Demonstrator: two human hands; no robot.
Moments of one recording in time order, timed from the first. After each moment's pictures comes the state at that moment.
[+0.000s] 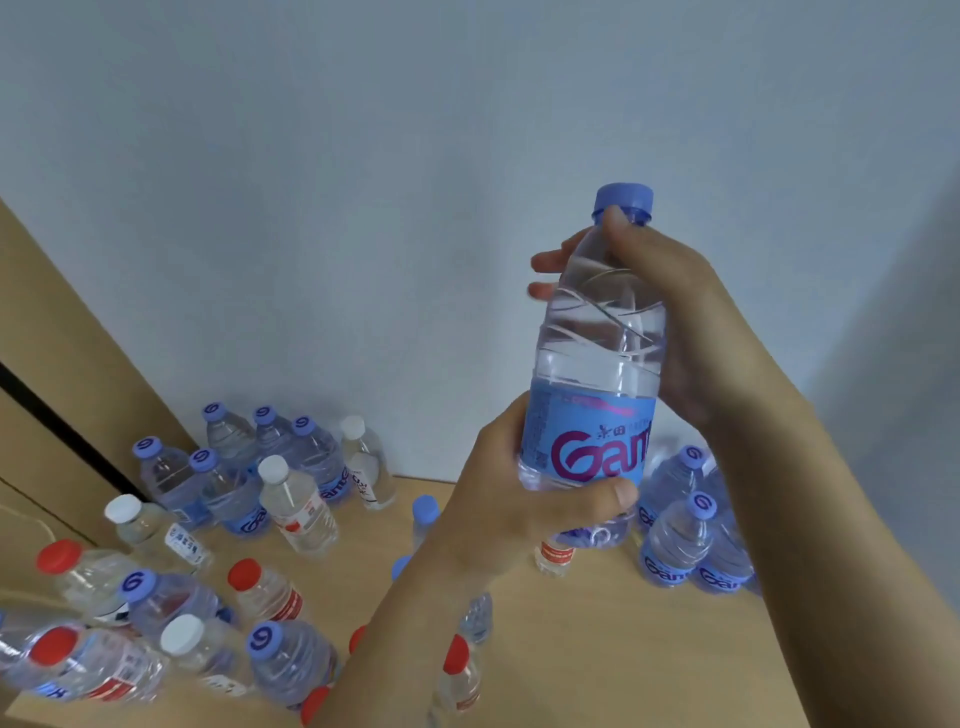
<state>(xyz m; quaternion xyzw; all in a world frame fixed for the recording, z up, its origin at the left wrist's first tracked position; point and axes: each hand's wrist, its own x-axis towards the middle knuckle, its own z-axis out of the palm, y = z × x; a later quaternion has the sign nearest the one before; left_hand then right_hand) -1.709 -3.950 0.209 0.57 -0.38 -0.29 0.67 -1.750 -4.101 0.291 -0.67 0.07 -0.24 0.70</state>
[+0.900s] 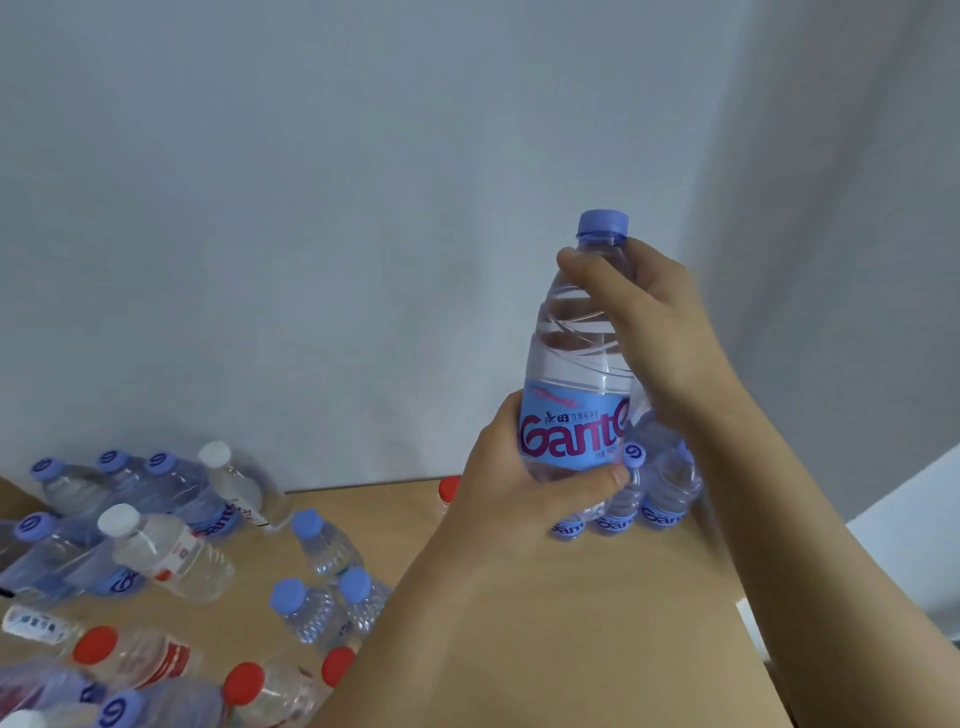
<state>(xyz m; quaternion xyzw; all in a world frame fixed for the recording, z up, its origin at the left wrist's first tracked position) -1.772 -4.052 0.173 0.60 -0.37 -0.35 0.62 -1.834 -4.180 0.255 -0.67 0.23 -0.37 0.60</state>
